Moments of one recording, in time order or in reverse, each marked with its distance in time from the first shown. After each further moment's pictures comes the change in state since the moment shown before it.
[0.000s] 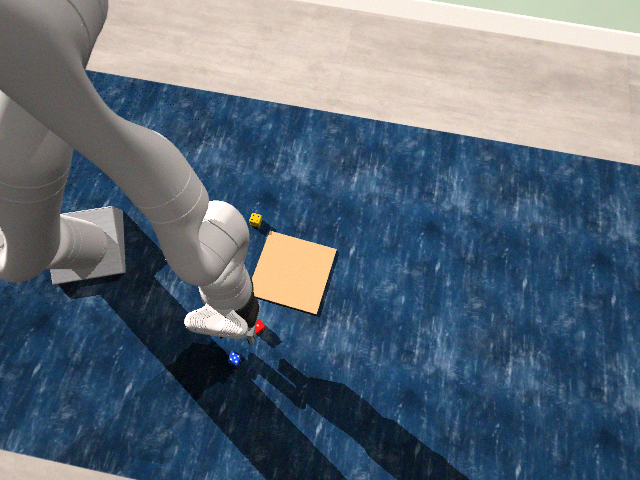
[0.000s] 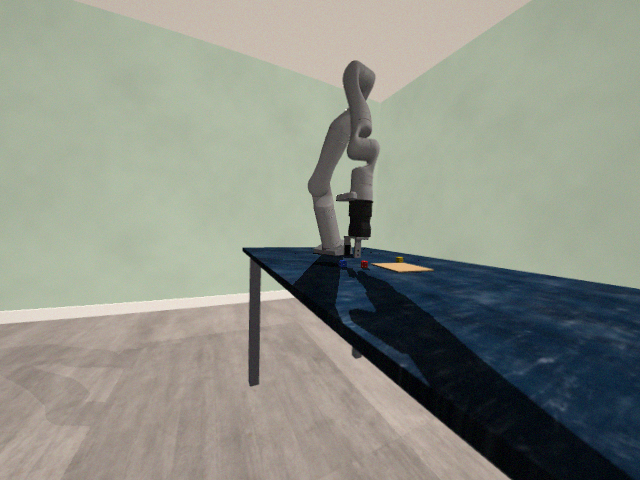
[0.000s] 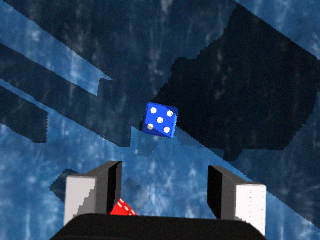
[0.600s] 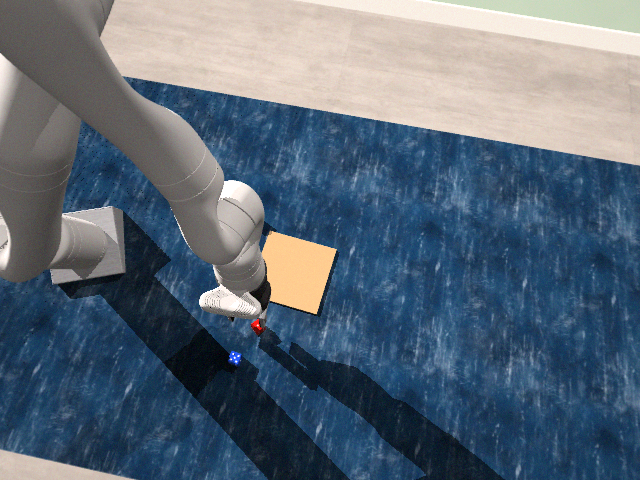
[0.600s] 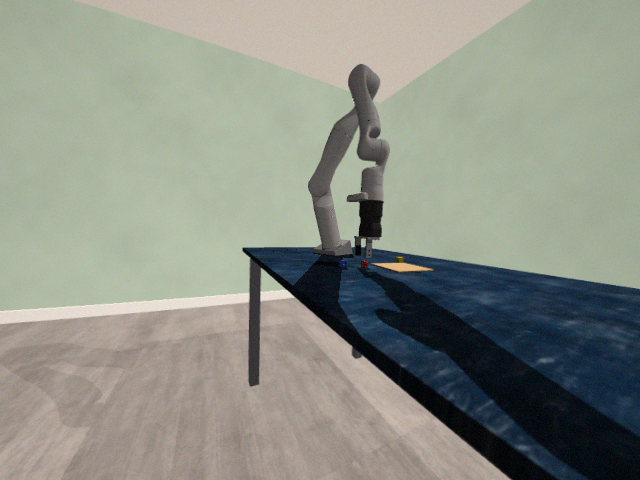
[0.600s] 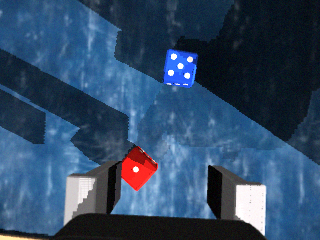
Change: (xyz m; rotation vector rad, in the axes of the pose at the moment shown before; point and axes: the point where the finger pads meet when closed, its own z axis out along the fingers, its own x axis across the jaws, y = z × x) arm -0.013 0.034 -0.001 -0.010 0.001 0.016
